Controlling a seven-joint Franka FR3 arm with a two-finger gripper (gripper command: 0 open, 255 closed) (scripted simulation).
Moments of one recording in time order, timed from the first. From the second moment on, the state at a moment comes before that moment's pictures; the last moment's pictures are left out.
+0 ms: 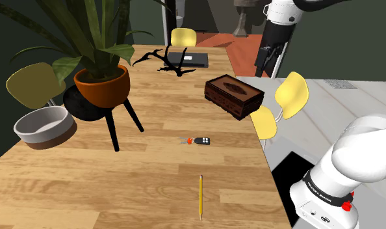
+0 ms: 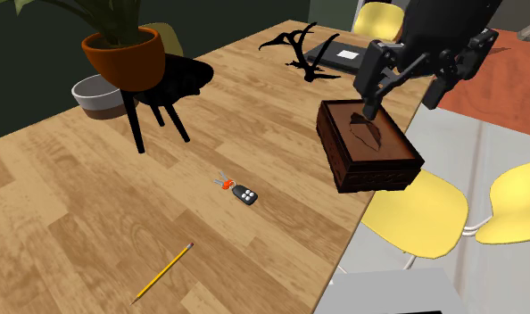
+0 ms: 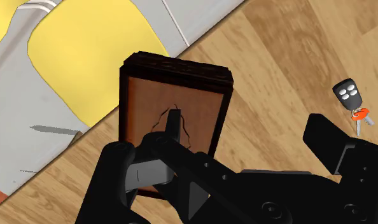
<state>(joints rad) -0.01 -0.75 0.04 -2.39 -0.03 1.71 -0.10</state>
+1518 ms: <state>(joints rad) 0.20 -0.23 0.28 -2.37 0.05 2.12 -0.09</state>
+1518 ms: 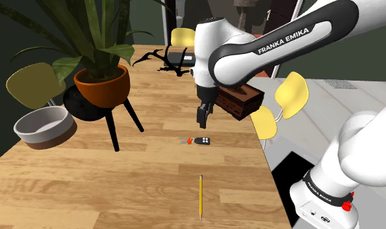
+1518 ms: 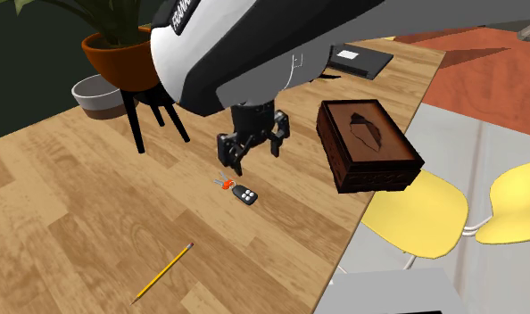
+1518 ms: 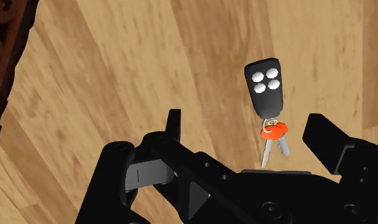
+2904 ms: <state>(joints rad) 0.24 -0.04 0.34 -2.37 0.01 2.29 -0.06</state>
